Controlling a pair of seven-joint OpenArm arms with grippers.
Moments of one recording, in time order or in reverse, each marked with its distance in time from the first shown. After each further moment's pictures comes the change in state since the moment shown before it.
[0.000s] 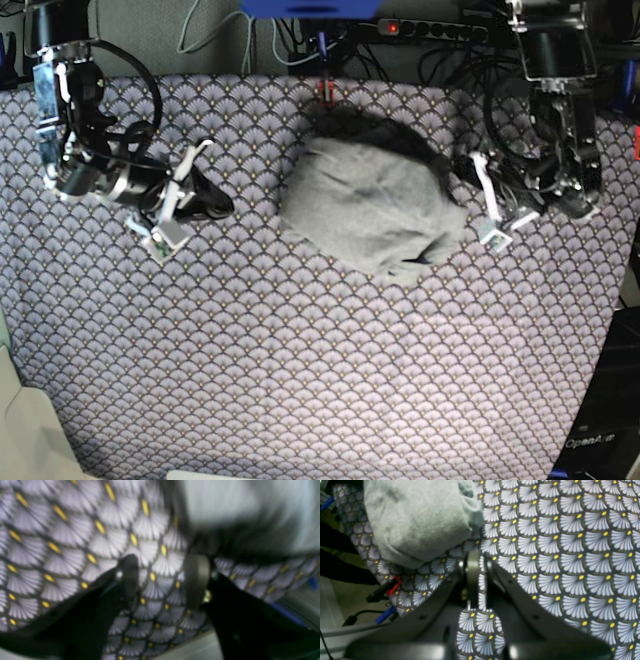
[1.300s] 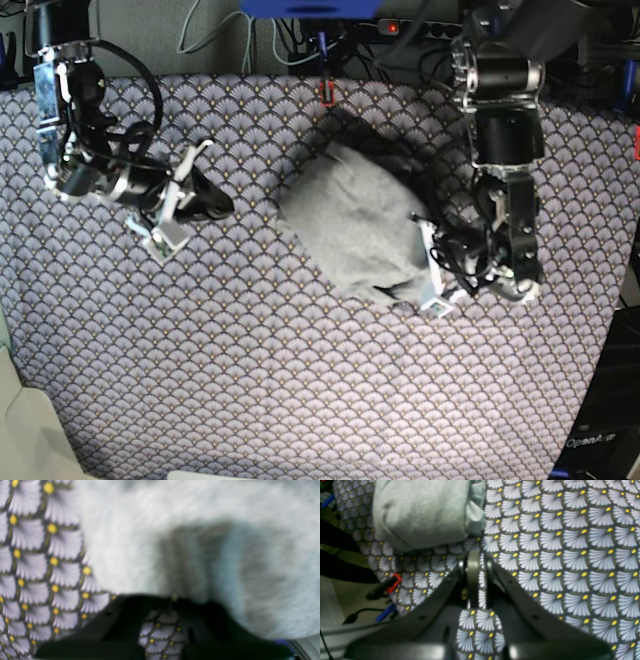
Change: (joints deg) left arm -19.3 11.8 2.2 -17.2 20.0 0.0 -0.4; right arm 0.6 -0.9 -0.3 -0.6 0.0 0.0 -0.1
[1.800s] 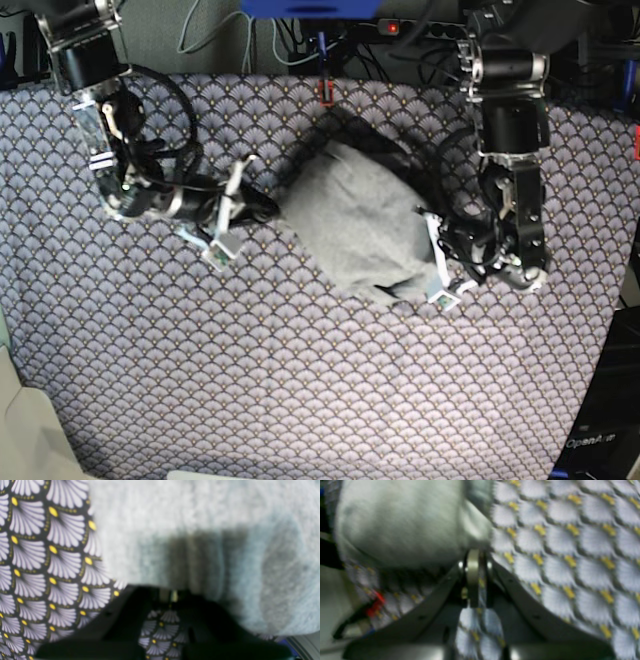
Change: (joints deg) left arm 2.4 -1.0 -0.3 0.9 -1.1 0.0 -1.8; right arm 10.3 -2.9 -13.8 -17.7 -7.0 0.0 9.9
